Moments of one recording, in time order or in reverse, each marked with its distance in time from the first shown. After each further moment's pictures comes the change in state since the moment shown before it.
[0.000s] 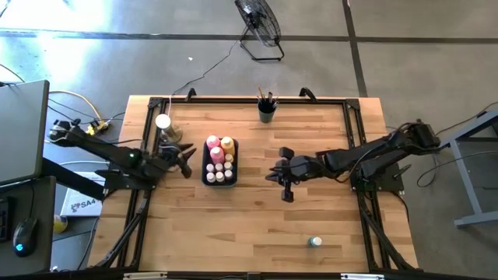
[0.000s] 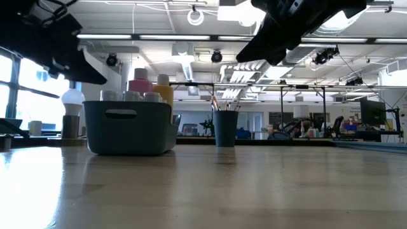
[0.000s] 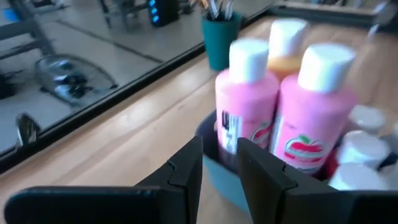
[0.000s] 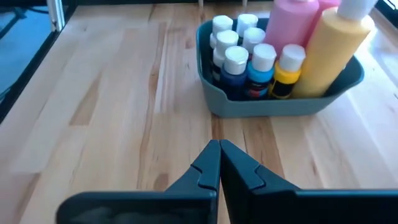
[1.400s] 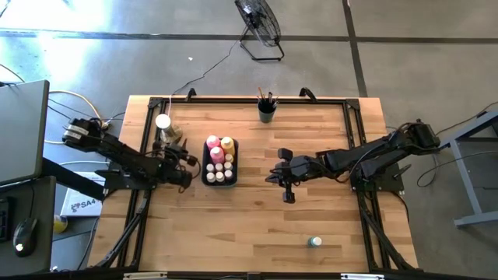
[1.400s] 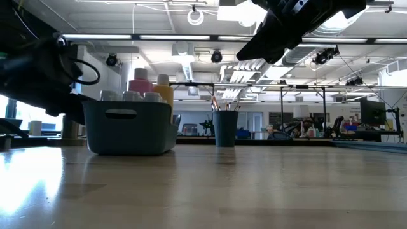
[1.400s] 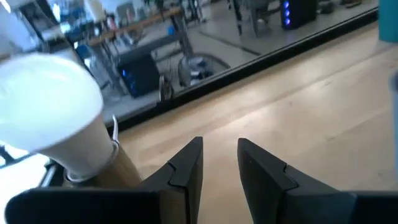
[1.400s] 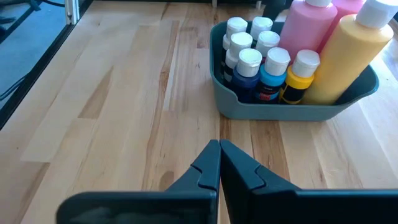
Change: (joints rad) left arm 0.098 0.688 -0.077 0.054 -0.410 -0.585; right arm 0.000 0.001 0.000 0.007 -0.040 -0.054
